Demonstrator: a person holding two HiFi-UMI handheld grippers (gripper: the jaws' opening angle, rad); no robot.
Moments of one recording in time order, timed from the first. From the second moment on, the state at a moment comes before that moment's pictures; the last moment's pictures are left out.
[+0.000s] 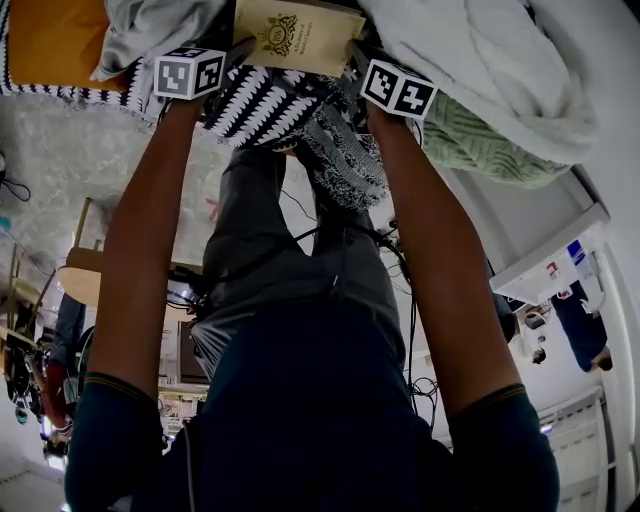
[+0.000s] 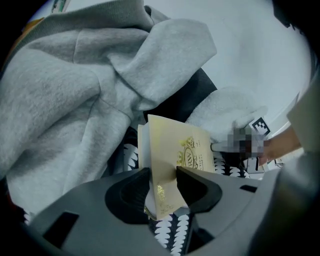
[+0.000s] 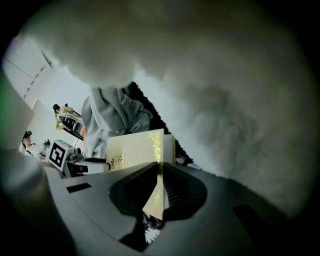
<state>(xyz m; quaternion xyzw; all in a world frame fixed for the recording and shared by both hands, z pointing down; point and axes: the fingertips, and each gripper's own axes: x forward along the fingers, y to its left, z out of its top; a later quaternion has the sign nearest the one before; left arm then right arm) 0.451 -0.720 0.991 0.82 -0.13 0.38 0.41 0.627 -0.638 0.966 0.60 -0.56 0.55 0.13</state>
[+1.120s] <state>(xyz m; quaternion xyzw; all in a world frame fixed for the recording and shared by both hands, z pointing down) 0.450 -0.689 1.008 0.78 -0.09 0.42 0.46 0.616 -0.617 0.998 0.59 -0.48 0.63 0.18</state>
